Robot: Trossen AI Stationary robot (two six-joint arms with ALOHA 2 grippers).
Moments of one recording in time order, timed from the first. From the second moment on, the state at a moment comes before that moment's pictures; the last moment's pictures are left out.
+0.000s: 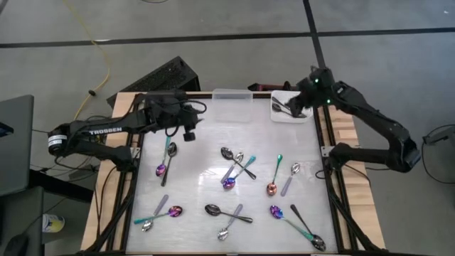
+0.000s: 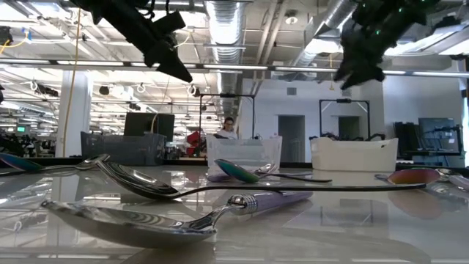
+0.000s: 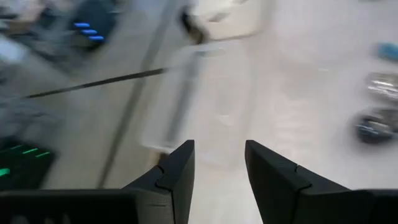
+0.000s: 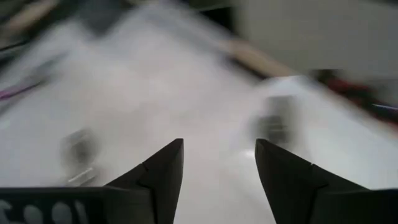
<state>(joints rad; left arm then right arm) 0.35 1.15 0.83 -0.15 -0.19 0.46 -0.87 1.03 0.98 -0.71 -0.30 0.10</state>
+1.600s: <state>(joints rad) 0.24 1.15 0.62 -0.05 0.25 0.02 0.07 1.34 0.98 -0.36 -0.31 0.21</state>
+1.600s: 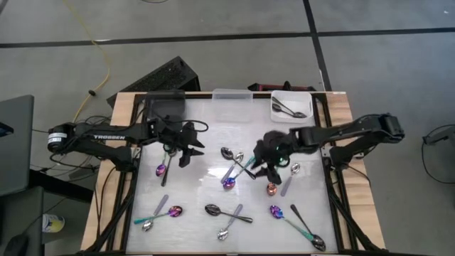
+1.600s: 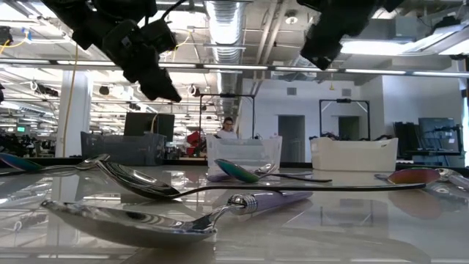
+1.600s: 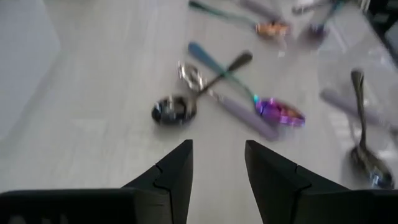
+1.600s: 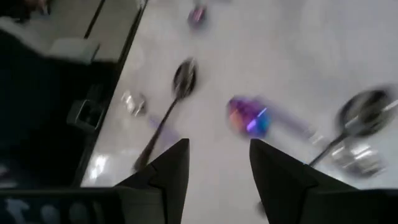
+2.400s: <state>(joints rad) 0.02 1.14 0.62 -0.17 0.27 -0.23 0.47 1.48 0.97 -0.74 0.16 1.23</state>
